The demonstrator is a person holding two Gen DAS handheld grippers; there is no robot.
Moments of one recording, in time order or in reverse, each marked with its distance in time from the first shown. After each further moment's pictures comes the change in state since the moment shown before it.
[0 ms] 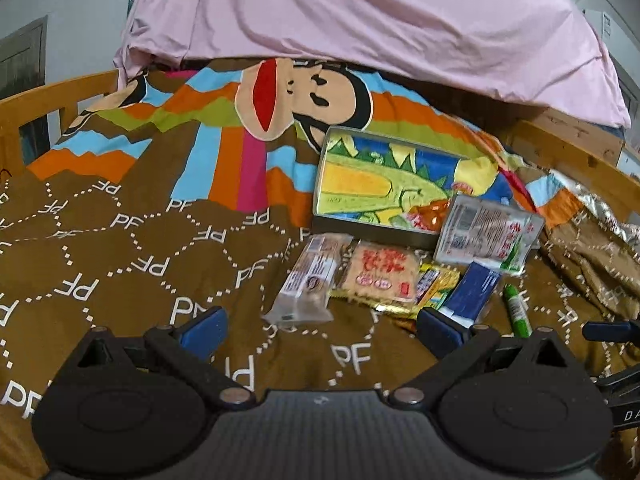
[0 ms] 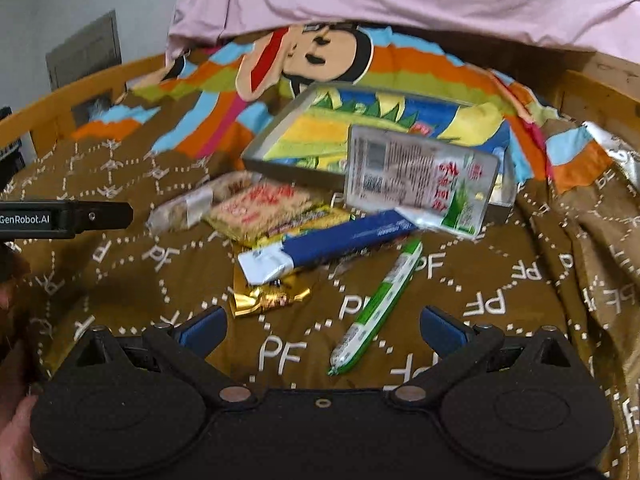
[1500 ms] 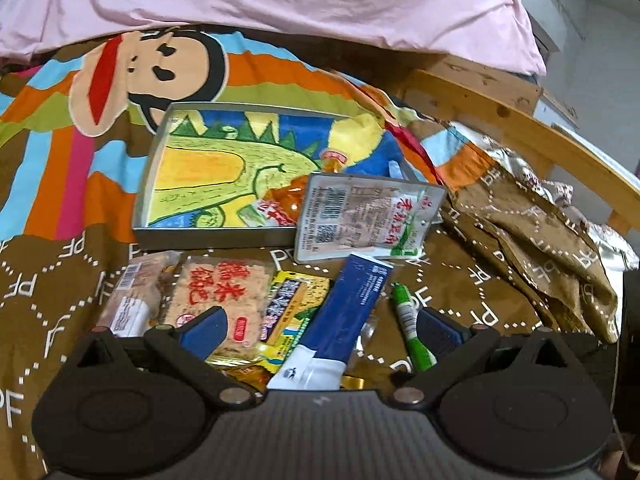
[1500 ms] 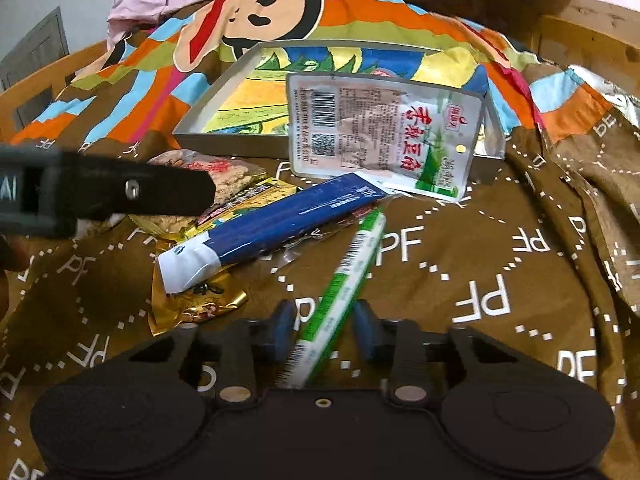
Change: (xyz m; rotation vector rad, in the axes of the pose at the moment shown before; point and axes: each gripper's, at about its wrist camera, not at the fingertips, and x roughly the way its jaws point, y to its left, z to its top) left arm 0.078 -0.087 0.033 0.147 0.112 -0.309; right arm 0.060 -0.031 0.007 0.107 0.092 -0.066
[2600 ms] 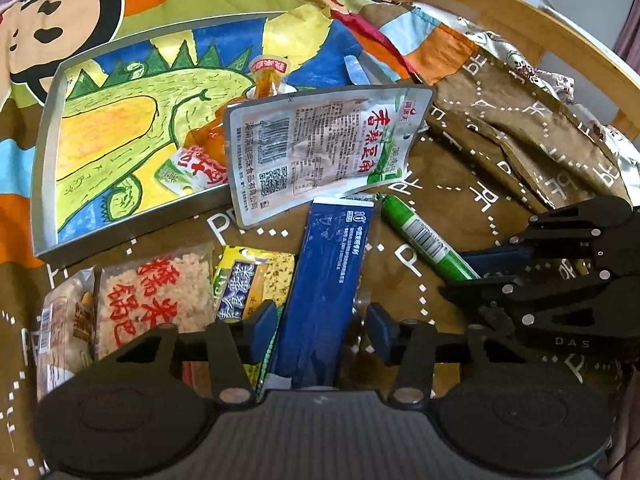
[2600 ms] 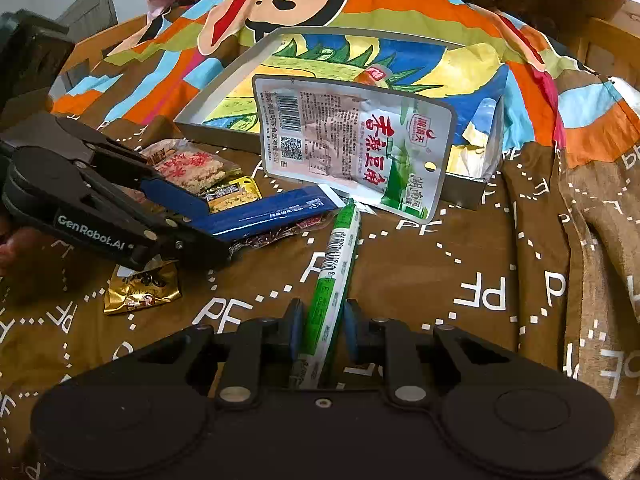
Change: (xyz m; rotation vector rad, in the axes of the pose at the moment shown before) left arm 0.085 -0.016 0.030 0.188 0.346 -0.085; right arm 0.011 -0.070 0.029 -0.143 0.070 0.144
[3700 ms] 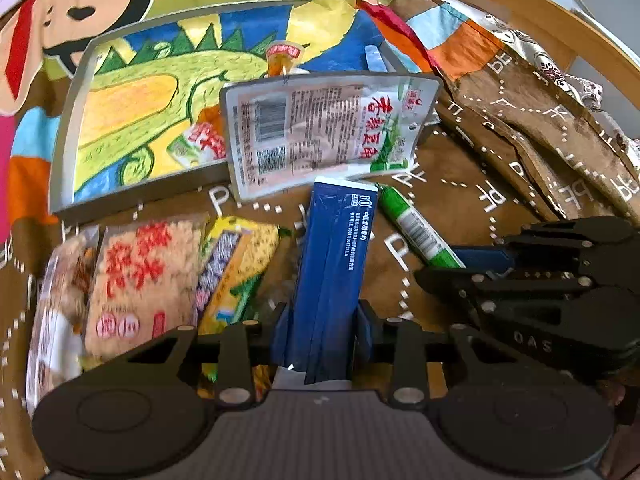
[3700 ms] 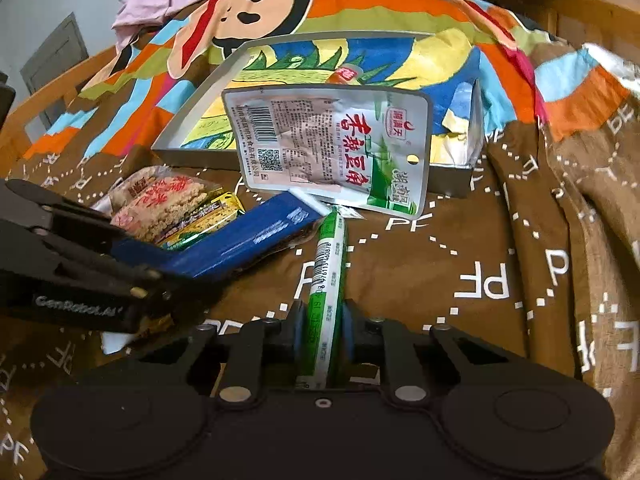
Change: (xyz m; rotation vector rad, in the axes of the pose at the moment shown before) left arm -0.003 -0.028 -0.007 -0.116 0.034 0.103; right arm 0.006 -0.004 0.000 0.113 -0.034 -0.021
